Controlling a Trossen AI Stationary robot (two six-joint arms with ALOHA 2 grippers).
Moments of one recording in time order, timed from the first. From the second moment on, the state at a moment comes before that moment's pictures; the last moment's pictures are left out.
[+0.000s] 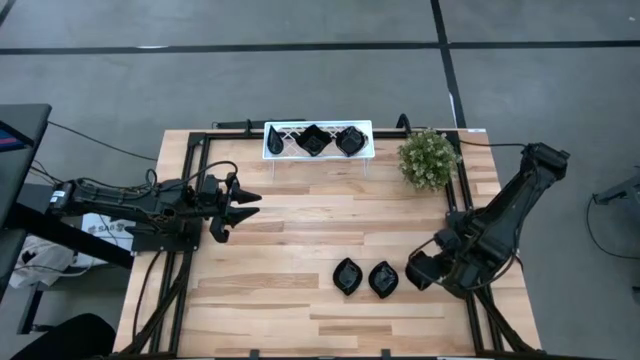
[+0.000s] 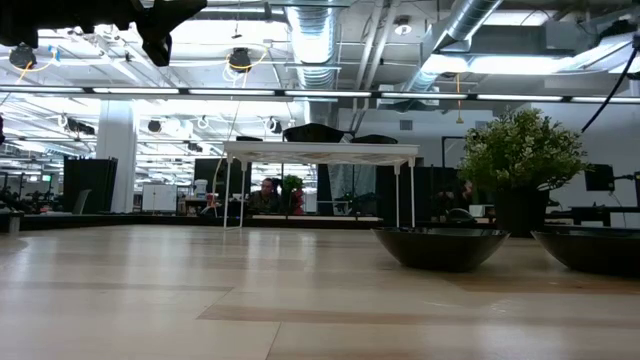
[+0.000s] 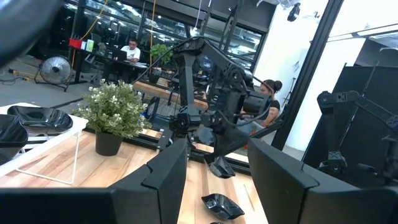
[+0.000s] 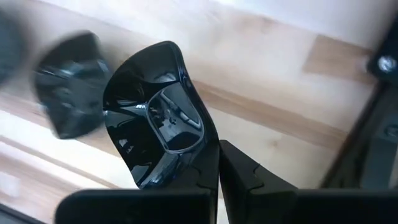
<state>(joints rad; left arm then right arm) -0.11 0.72 0.30 0.43 -0.10 -0.24 0.91 1.03 0.75 -1.09 0.20 2.16</state>
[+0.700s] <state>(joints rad) -0.11 0.72 0.30 0.43 -0.10 -0.24 0.66 1.03 0.89 -0.97 0.63 1.90</state>
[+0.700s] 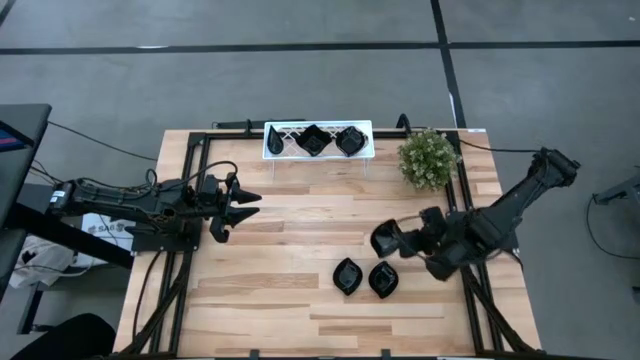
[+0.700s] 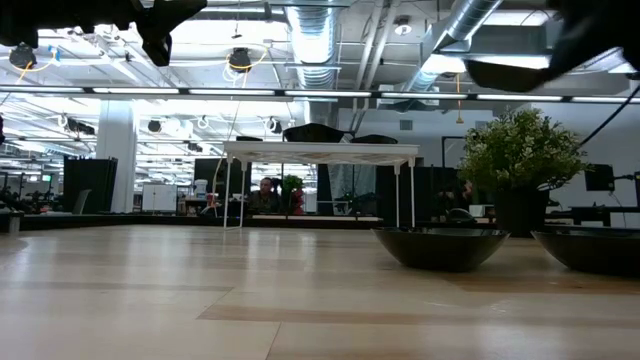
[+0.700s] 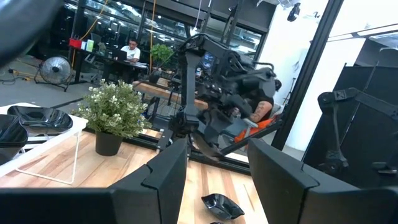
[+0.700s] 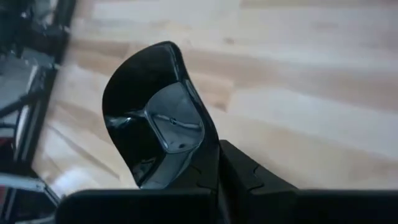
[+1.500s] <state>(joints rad) -0.11 0.72 0.30 0.43 -0.09 -0.21 -0.20 1.03 0.90 -0.47 0.25 1.15</state>
